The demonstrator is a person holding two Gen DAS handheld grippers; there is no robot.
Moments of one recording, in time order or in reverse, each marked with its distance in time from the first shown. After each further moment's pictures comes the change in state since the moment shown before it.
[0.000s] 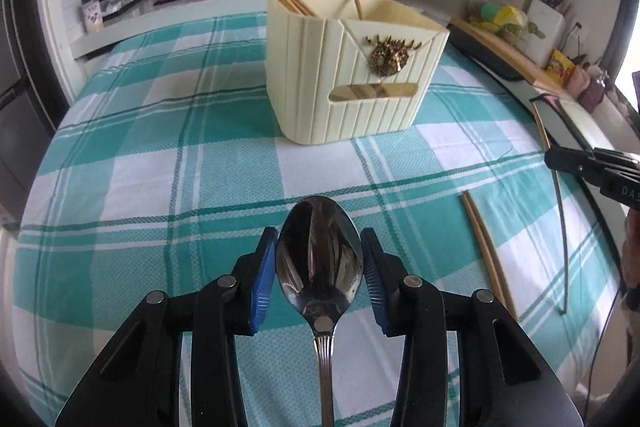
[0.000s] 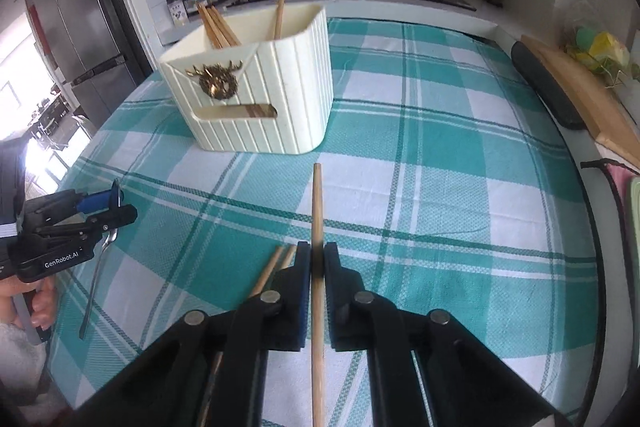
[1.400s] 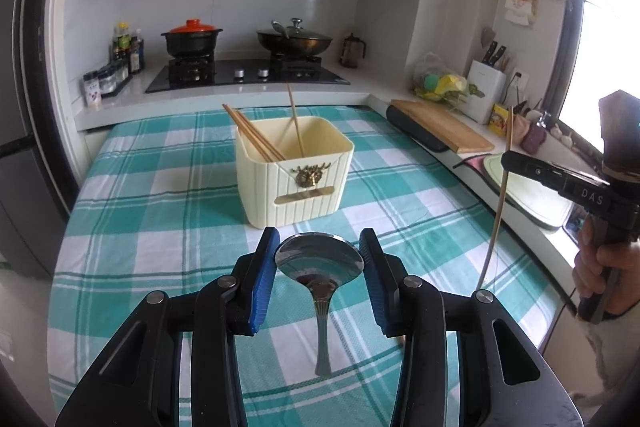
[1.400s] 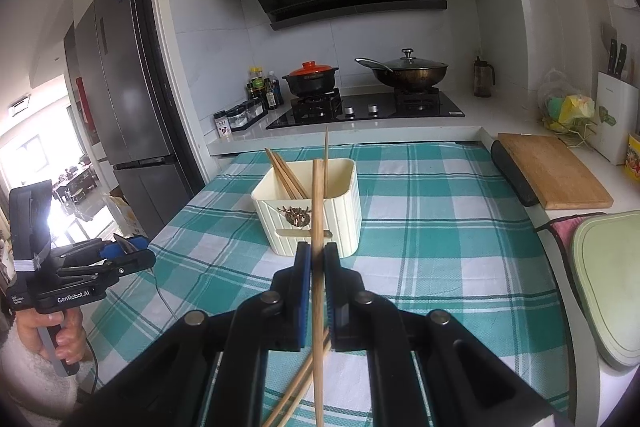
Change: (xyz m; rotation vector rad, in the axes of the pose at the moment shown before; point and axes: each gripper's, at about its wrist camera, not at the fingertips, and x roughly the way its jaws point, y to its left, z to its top) left arm -0.134 -0.034 0.026 0.041 -0.234 -0.110; right arm -0.136 0.026 0.007 0.020 -0.342 0.071
